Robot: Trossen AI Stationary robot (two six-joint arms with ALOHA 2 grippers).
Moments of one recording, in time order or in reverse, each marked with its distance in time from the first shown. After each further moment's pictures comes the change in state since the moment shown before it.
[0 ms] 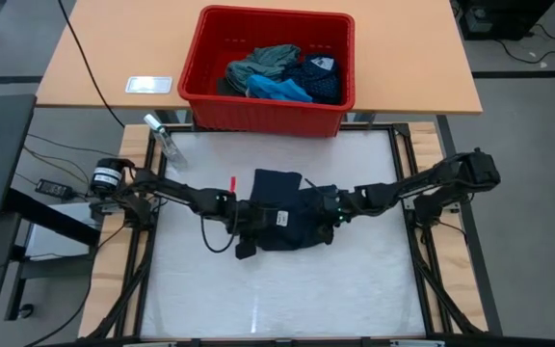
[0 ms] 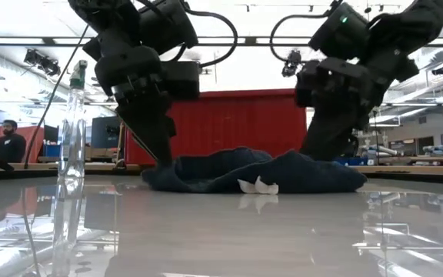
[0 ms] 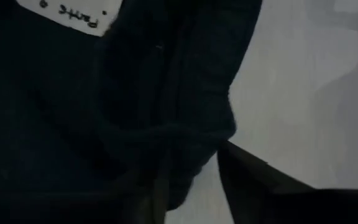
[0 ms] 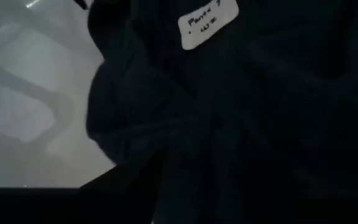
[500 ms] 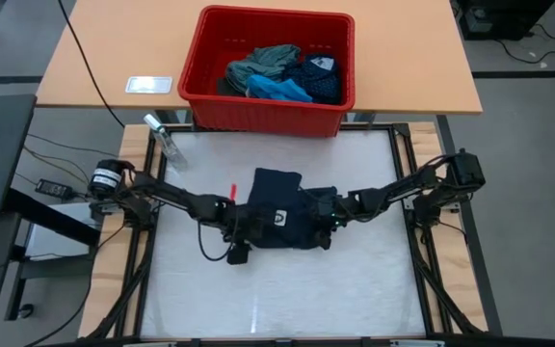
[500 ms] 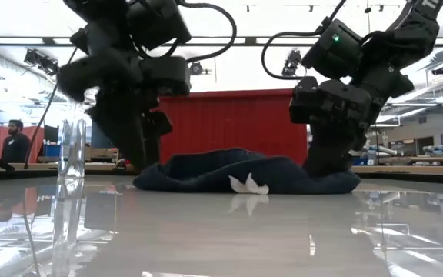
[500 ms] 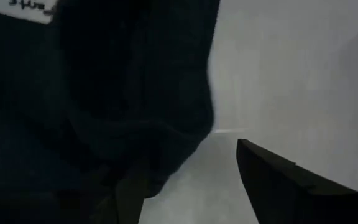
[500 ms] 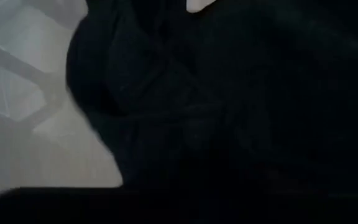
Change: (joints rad) left arm -0.057 0.007 0.000 -0.083 -0.093 0.145; right arm 0.018 0.128 0.003 0.081 -0.020 -0.061
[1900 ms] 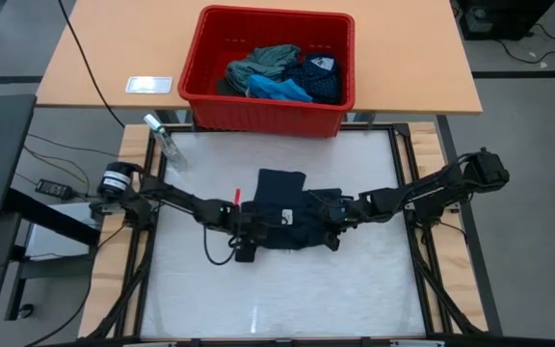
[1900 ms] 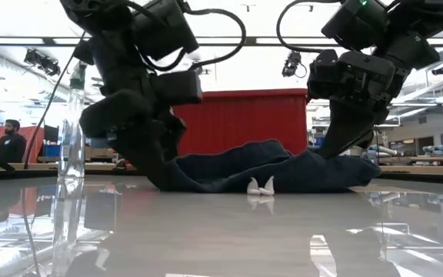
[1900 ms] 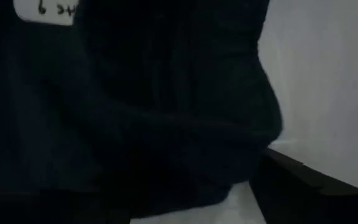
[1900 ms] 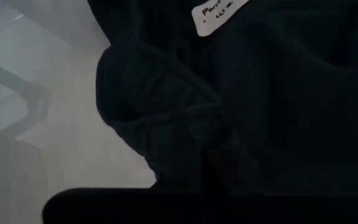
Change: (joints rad) left arm -0.019 0.074 0.000 0.157 -0.162 0.086; right arm 0.080 -0.207 -0.003 -0.213 0.158 0.079
